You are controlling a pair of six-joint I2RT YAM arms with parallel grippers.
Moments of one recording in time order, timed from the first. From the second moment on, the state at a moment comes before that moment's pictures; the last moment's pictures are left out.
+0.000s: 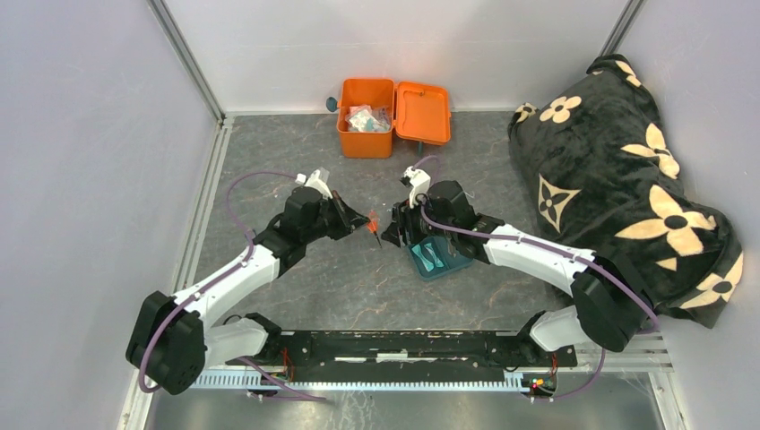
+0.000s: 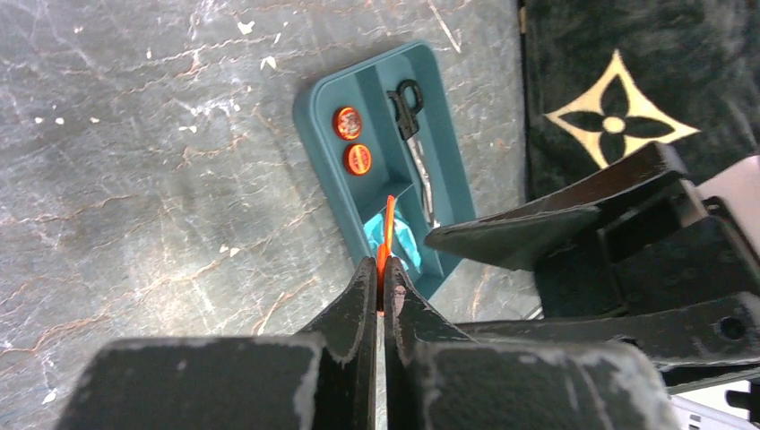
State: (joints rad) left arm -0.52 1.15 0.63 0.02 0.19 -0.88; right arm 0.75 1.42 0.82 0.10 -0.27 0.33
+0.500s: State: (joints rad) left arm -0.52 1.14 0.65 0.00 0.22 -0.88; right arm 0.78 1.48 0.86 0.12 -0.35 0.33
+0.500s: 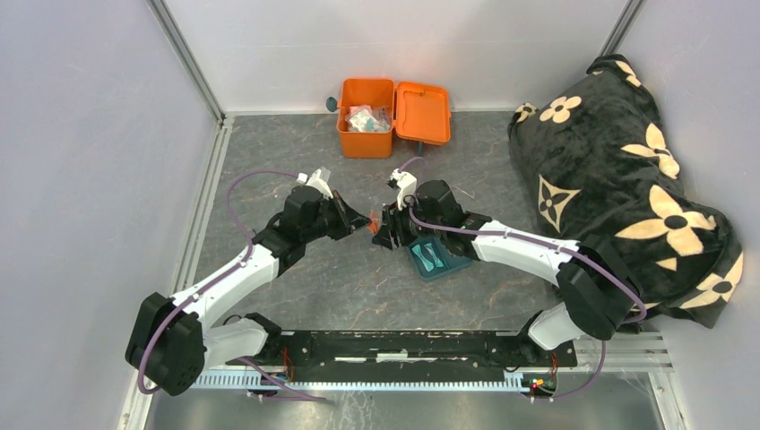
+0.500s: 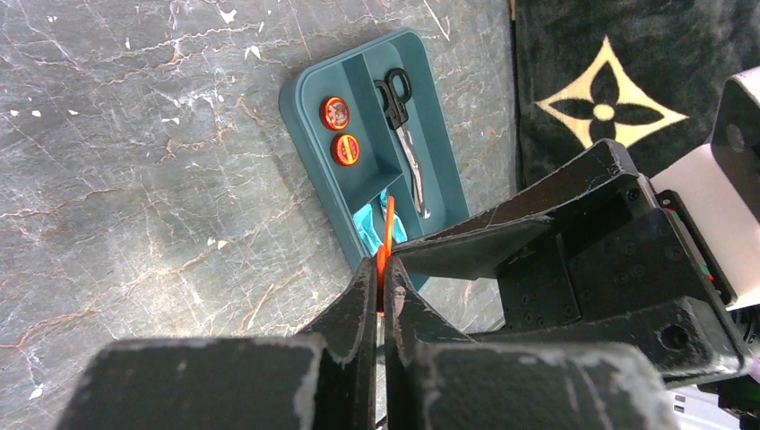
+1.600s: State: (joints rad) left arm -0.52 1.09 0.68 -0.08 0.19 -0.88; right arm 0.73 1.48 0.90 -0.08 -0.11 0.30
